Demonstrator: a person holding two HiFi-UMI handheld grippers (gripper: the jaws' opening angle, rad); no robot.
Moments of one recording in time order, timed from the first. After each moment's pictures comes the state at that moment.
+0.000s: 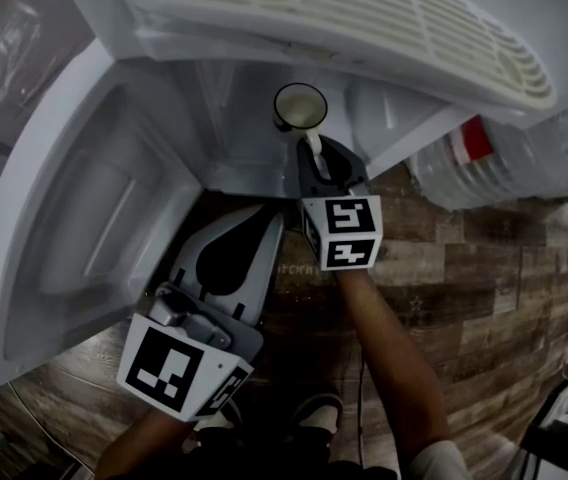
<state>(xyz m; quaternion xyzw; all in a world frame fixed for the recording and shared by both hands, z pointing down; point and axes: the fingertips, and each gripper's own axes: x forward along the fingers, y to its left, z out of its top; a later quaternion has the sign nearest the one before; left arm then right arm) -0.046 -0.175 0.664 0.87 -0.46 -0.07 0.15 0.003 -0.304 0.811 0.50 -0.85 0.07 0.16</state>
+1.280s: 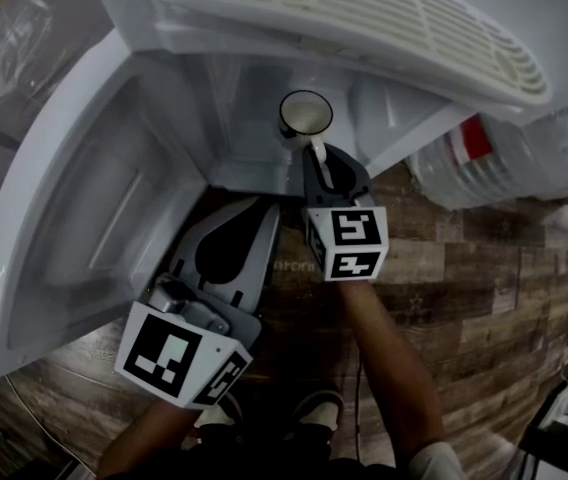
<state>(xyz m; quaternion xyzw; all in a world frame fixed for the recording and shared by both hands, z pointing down) -0.056 -0.176 0.668 0.86 -0.48 -0.06 0.17 0.004 -0.285 0.803 0.51 -0.85 0.08 0.15</state>
